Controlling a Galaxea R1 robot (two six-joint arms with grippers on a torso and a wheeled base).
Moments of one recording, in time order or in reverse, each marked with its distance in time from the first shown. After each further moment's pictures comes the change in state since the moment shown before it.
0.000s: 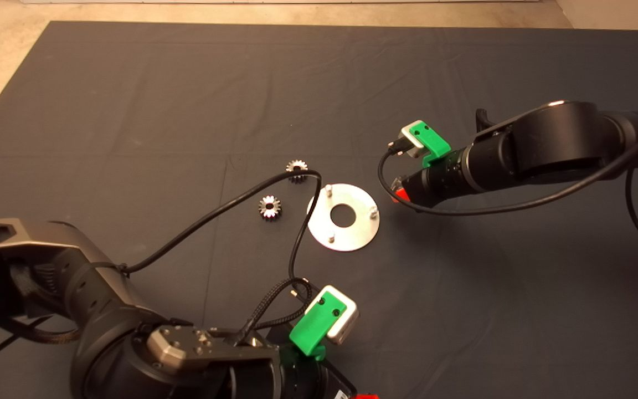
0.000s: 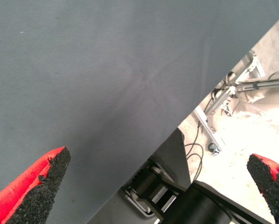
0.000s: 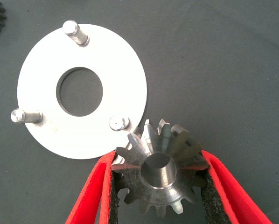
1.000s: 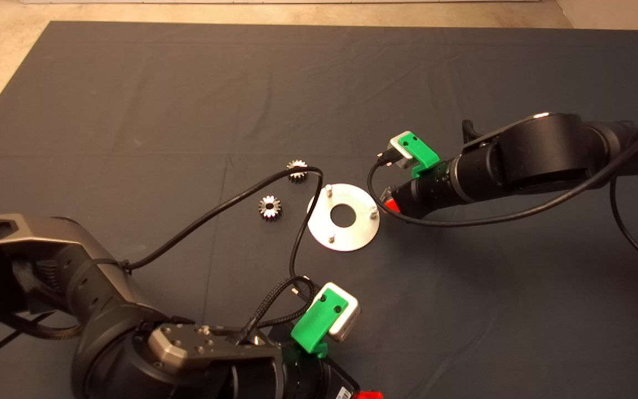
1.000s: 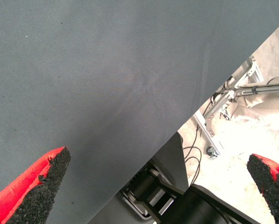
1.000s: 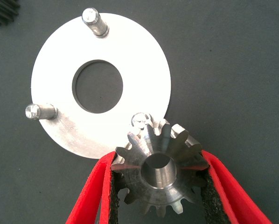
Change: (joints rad) left arm -0.013 0.003 0.000 0.000 0.000 -0.029; right arm -0.031 0.040 -0.013 0.000 0.002 0.003
